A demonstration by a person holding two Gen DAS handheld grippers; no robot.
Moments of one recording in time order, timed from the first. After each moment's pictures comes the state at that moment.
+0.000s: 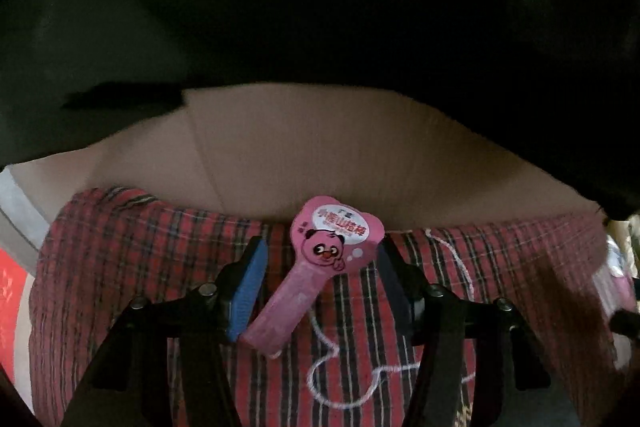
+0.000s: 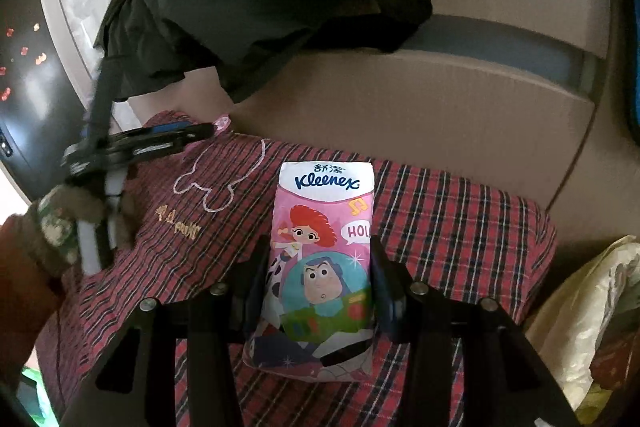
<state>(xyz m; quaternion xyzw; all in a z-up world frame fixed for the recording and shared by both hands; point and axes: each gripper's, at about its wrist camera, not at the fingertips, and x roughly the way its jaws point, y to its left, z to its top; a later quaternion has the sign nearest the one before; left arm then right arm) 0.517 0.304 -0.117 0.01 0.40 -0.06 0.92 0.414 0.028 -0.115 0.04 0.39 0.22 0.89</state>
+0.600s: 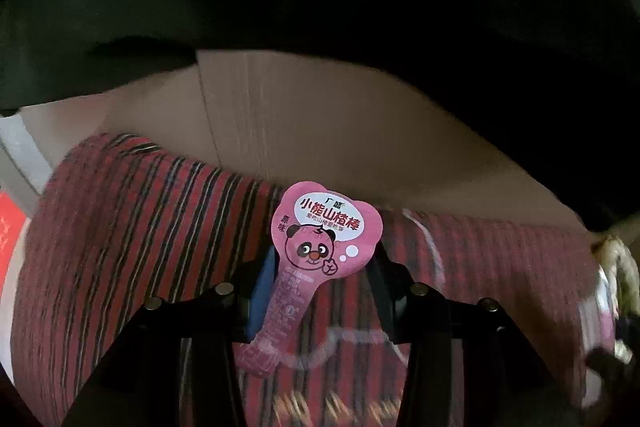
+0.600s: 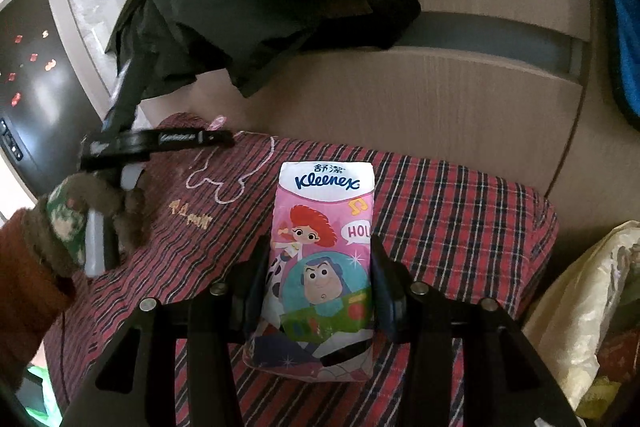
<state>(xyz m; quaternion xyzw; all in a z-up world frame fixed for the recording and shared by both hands) 0.486 0.287 -0.104 -0.05 0.41 -0.02 0.91 0.393 0.024 -0.112 0.05 0.38 0.23 0.90</state>
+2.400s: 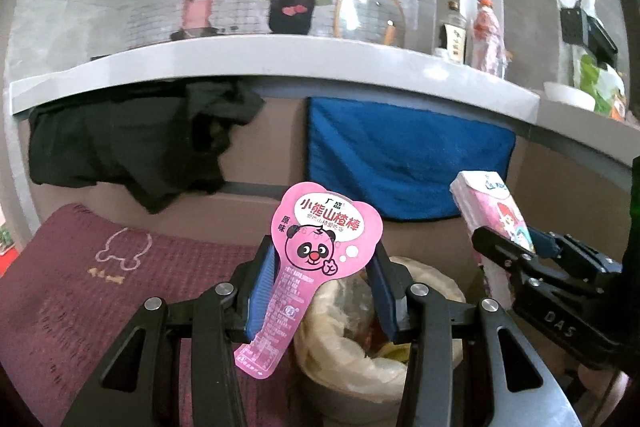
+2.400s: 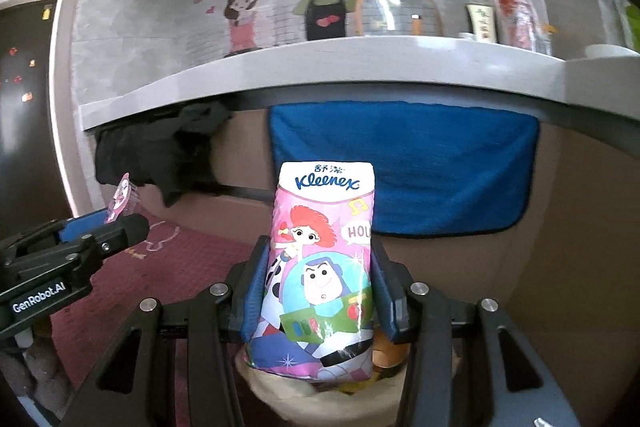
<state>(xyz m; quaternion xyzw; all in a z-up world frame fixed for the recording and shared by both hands) 0.216 -0.053 0.029 -0.03 0.20 -0.10 0.98 0.207 -0.222 0.012 0.01 0.17 0.08 0.98</state>
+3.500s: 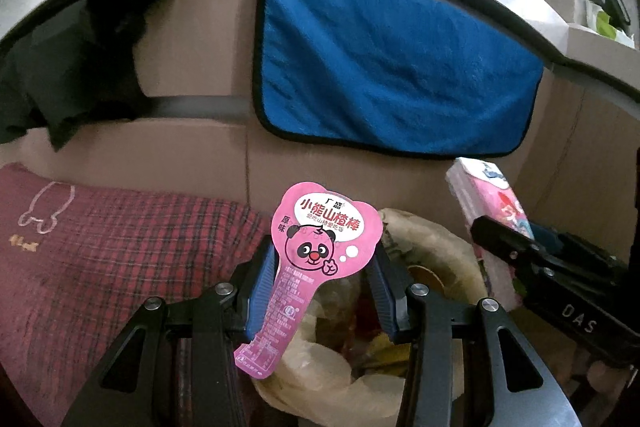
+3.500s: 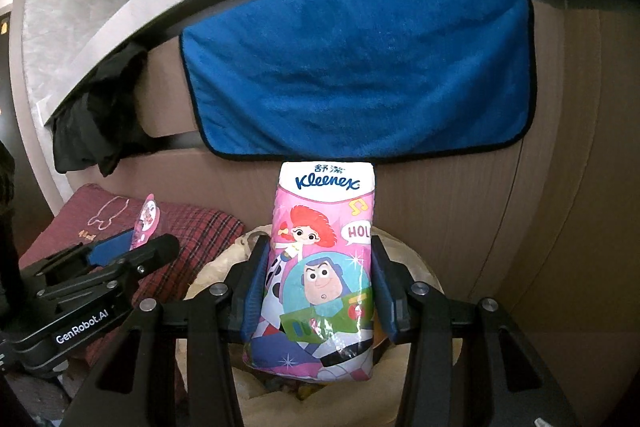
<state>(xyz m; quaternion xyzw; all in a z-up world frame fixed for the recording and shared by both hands) 0.315 -0.090 -0.066 -0.04 0.28 -0.16 0.95 0.281 -0.263 -0.069 0.06 0.26 0.05 0.96</state>
